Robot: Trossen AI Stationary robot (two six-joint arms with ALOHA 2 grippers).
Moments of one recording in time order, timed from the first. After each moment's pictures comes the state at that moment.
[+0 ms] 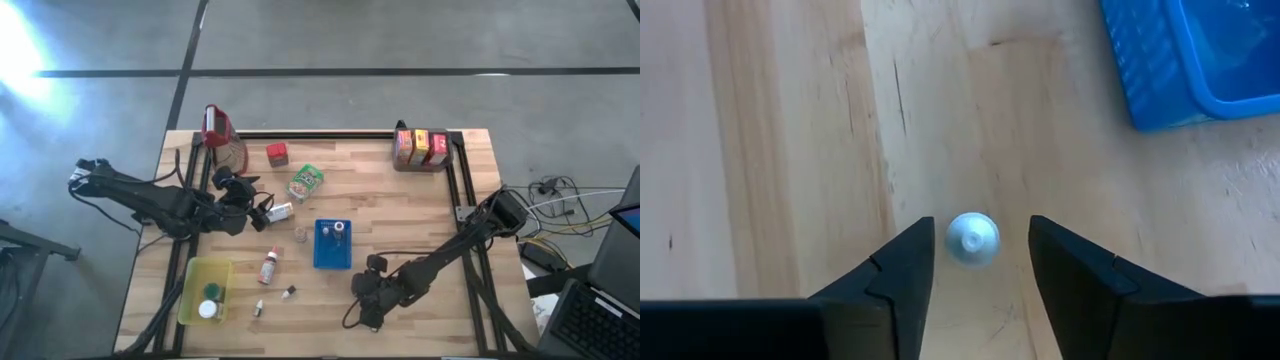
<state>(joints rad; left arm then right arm) -0.29 1.01 0.88 -0.63 -0.94 -0.51 0.60 1.86 1.12 -0.37 0.31 0.77</state>
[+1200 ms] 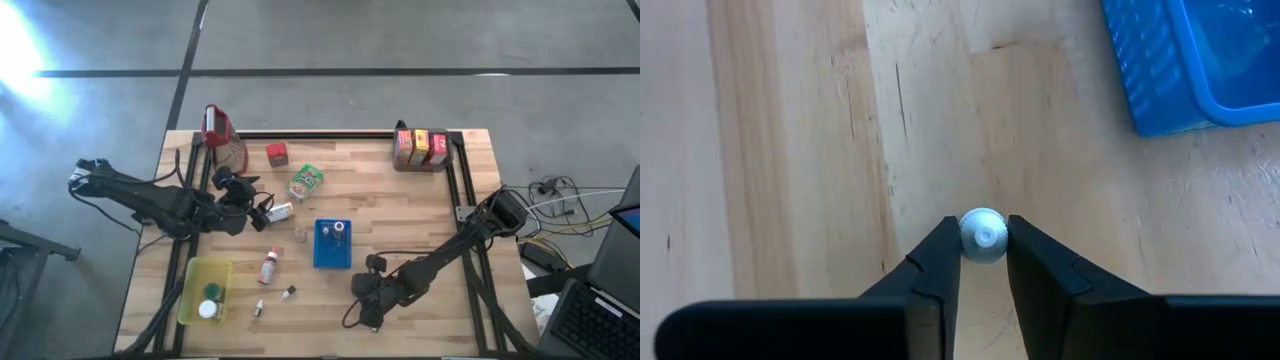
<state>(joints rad) -0.29 1.01 0.88 -0.63 -0.94 -0.51 0.60 1.86 1.11 -0.36 0.31 0.76</state>
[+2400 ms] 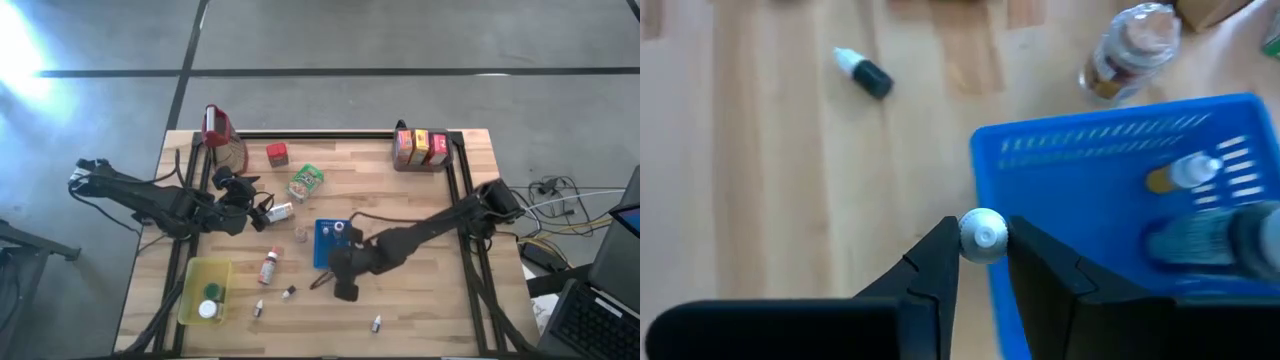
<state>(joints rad) -0.29 1.01 0.88 -0.63 -0.94 -0.51 0.36 1.86 1.41 -0.57 0.23 0.49</state>
